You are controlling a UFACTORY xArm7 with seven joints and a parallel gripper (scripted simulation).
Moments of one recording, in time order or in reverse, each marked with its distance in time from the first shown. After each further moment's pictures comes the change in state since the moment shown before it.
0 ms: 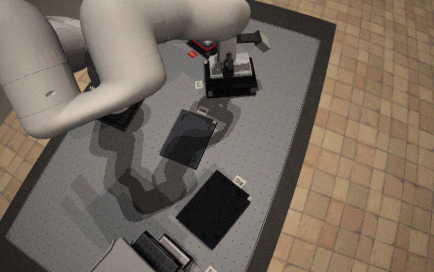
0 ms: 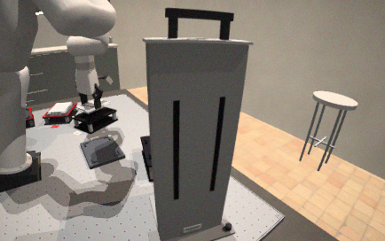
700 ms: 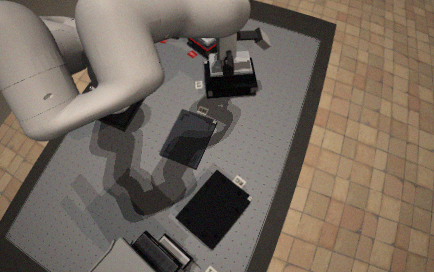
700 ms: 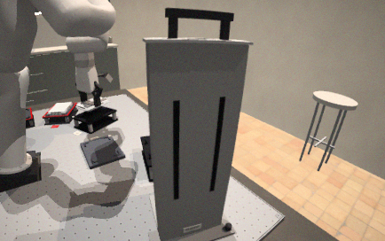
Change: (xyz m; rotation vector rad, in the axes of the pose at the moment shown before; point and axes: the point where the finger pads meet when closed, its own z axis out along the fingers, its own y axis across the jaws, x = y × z) arm 0.000 0.000 -0.010 0.000 0.000 0.000
